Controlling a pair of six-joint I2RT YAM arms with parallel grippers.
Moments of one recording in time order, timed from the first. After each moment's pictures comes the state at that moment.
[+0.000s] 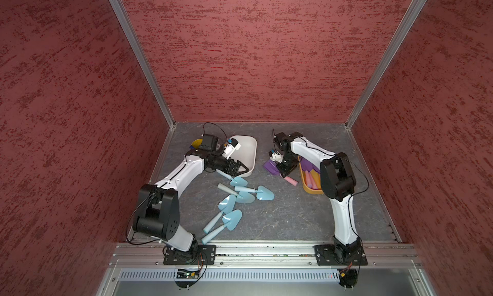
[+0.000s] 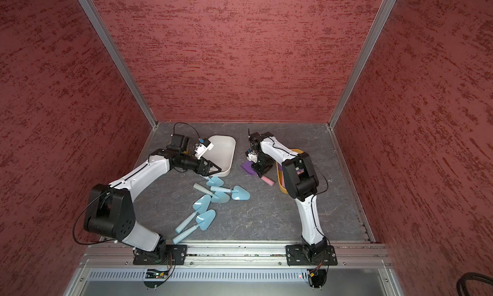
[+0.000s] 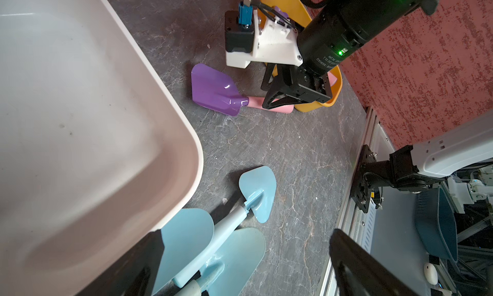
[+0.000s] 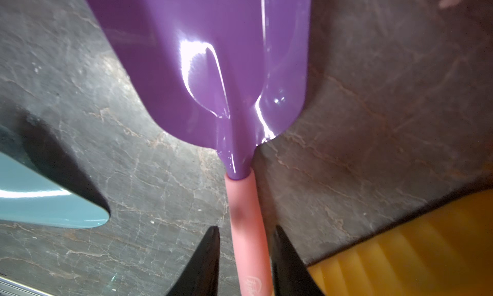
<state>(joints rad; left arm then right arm) -0.21 1.55 1.11 -0.61 0.81 0.16 0.45 2.18 1.78 -1.22 -0.06 -0.27</state>
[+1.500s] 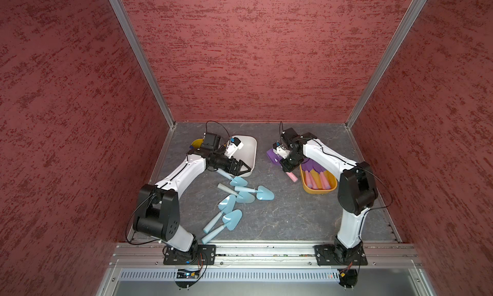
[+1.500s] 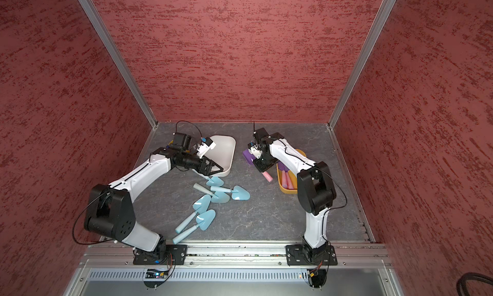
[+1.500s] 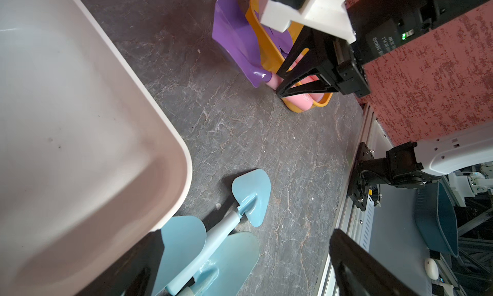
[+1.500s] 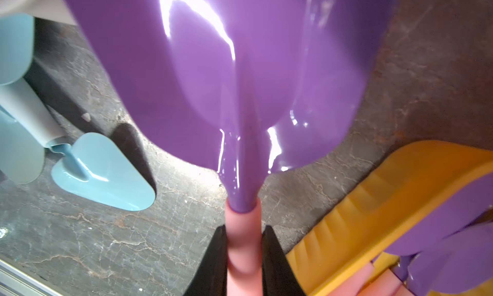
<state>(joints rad) -0.25 1.55 1.14 -0.62 0.81 0.15 0.45 1.90 1.59 -1.06 -0.10 -0.19</state>
